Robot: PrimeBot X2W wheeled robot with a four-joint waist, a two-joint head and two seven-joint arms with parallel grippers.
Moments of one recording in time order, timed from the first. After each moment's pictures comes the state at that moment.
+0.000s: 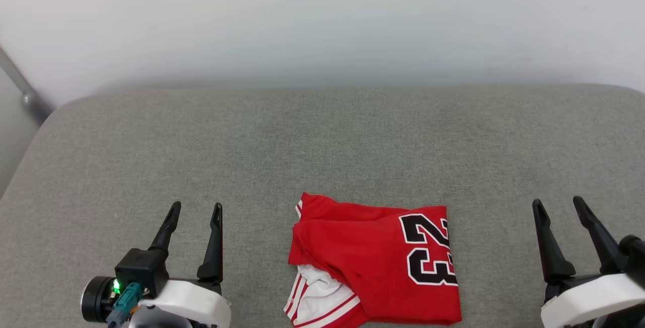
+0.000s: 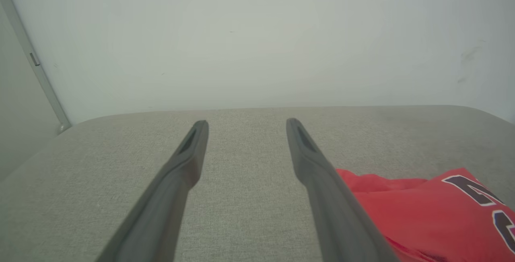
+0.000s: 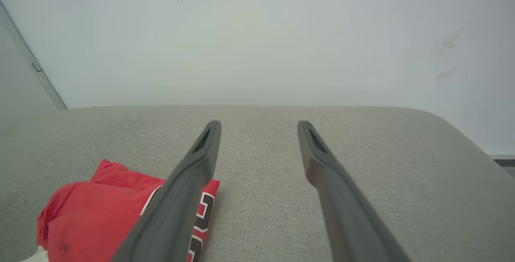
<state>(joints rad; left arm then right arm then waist) -0.05 0.37 -0.36 0.04 -0.45 0.21 -0.24 0.08 -0.15 -0.05 -0.12 0.24 0.13 0.01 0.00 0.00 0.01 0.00</state>
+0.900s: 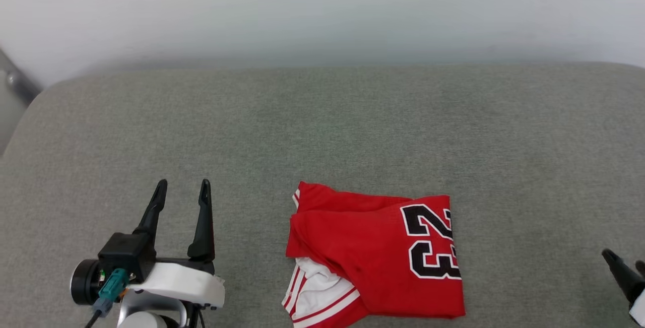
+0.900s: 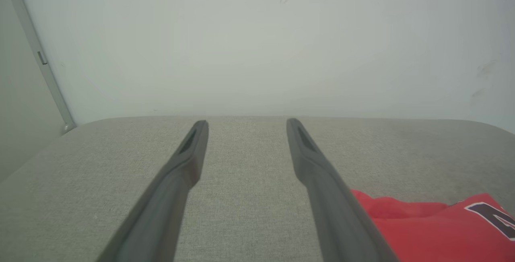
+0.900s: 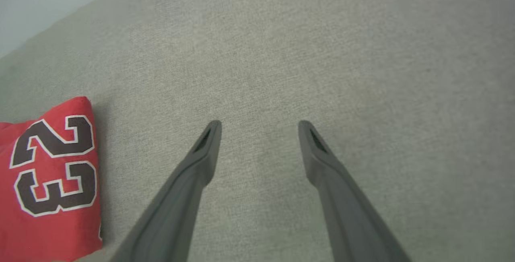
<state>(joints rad) -0.08 0.36 -0.33 0.01 -0.46 0.23 -0.25 0.01 -0.25 -0.33 0.08 0.49 0.13 0.57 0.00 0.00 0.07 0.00</state>
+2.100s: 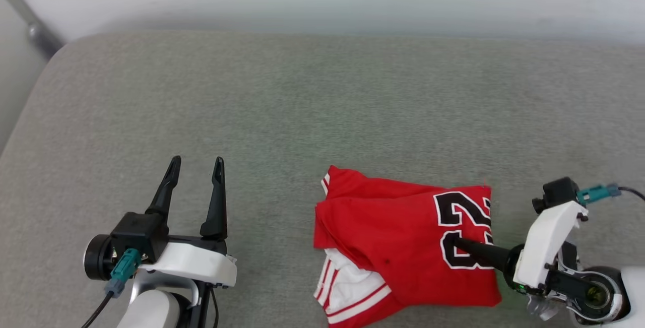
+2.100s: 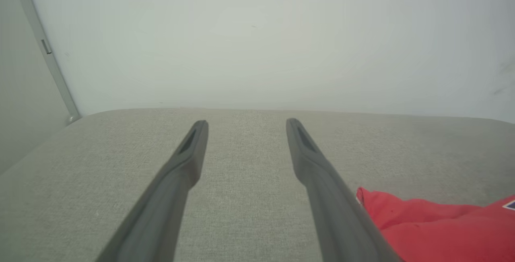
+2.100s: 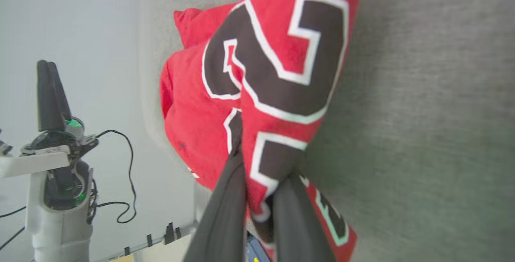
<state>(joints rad) -0.16 0.27 -0.29 0.07 -0.39 0.13 -0.26 -0.21 -0.13 -0.05 0.21 0.97 0.13 0.96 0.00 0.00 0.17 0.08</state>
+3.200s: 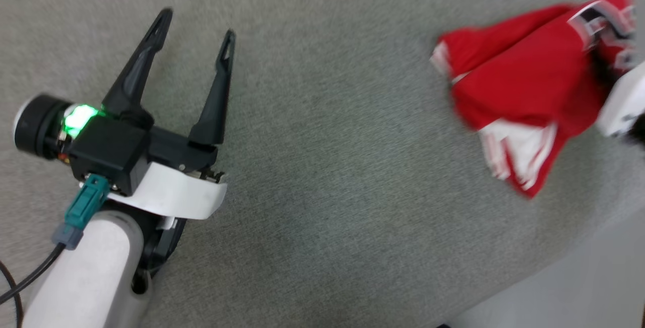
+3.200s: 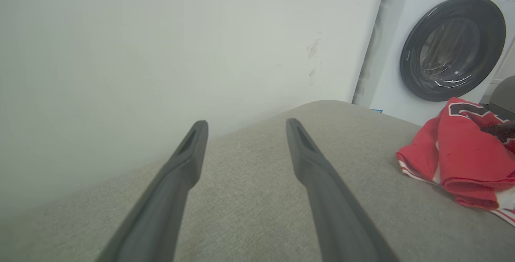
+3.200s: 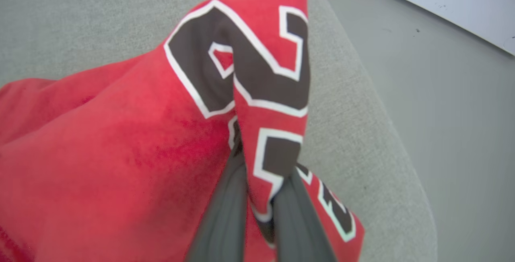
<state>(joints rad) -0.44 0.44 -0.33 -0.29 -0.25 0.08 -0.03 -0.77 -0.40 0.10 0.67 0.50 0.13 0.32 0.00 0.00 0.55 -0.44</state>
